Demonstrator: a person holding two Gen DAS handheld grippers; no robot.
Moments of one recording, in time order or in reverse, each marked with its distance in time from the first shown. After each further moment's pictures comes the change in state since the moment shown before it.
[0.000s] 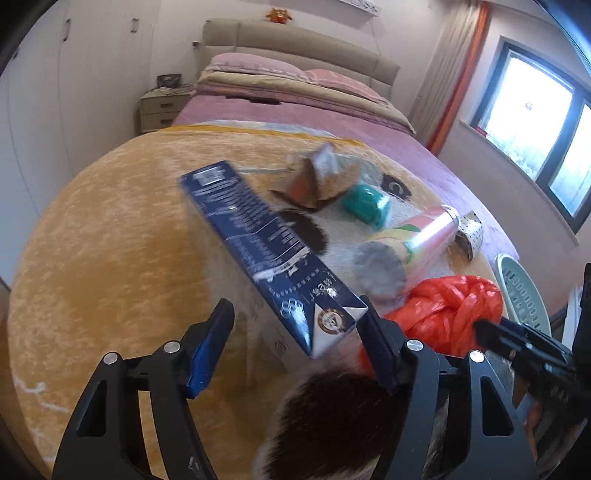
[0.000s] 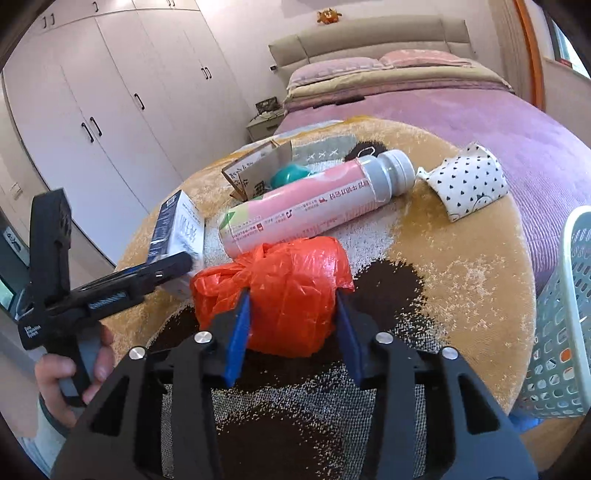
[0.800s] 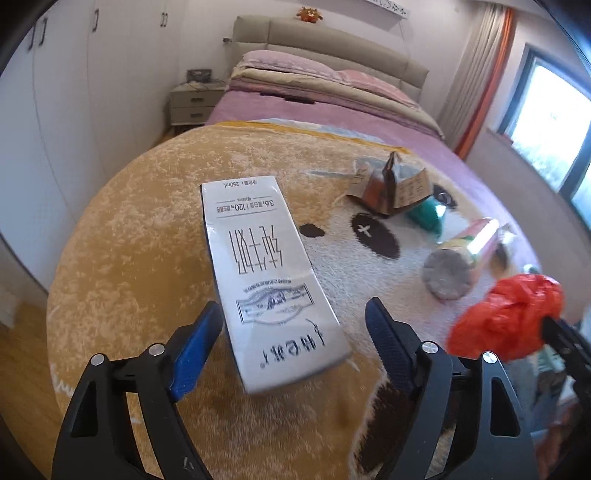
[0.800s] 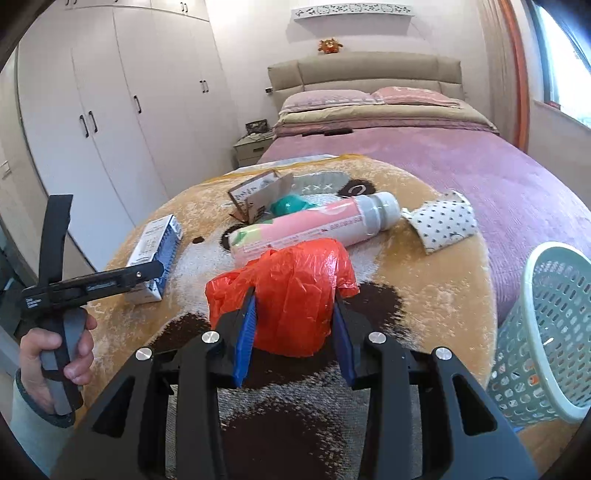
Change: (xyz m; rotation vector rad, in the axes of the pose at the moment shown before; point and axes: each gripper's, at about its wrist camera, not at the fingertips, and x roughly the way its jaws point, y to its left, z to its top) left arm -0.005 0.042 0.006 -0.030 0.013 0.115; right arm -0.033 0.025 -0.007 -0.093 -0.106 -0.143
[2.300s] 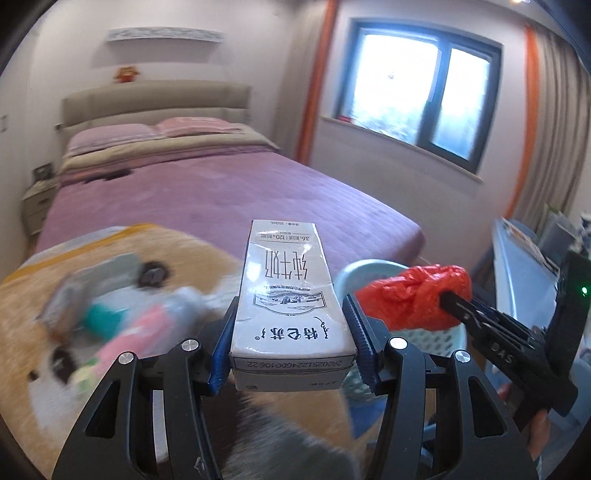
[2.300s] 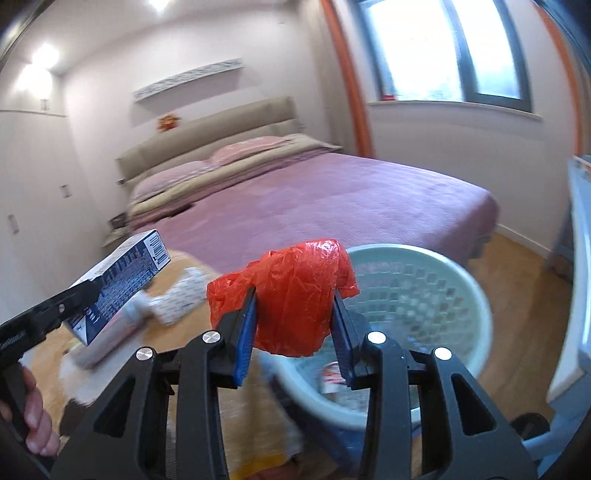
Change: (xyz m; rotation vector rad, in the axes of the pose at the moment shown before) left arm -0.021 -0.287 0.011 0.429 -0.138 -0.500; right arm -0.118 -0.191 -0.017 0.401 -0.244 -0.506
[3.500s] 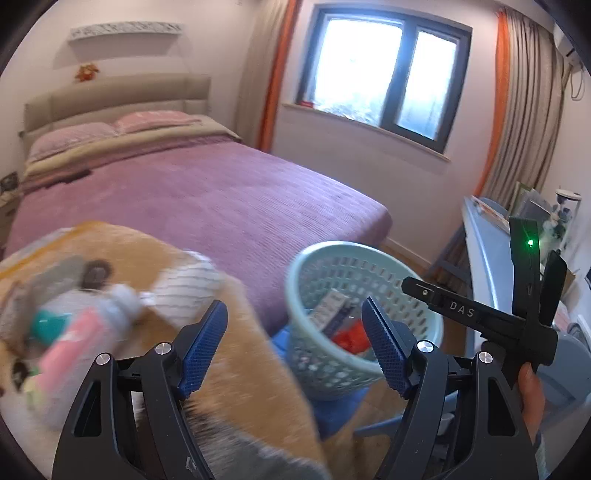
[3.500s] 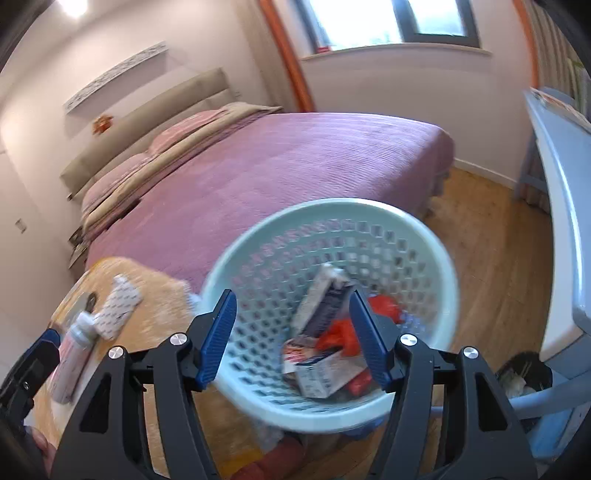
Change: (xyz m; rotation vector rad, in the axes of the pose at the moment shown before) left arm 0.011 -0.008 -0.019 0.052 0.027 -0.100; right arm 0.041 -0.017 0.002 0.149 0.158 -0.082
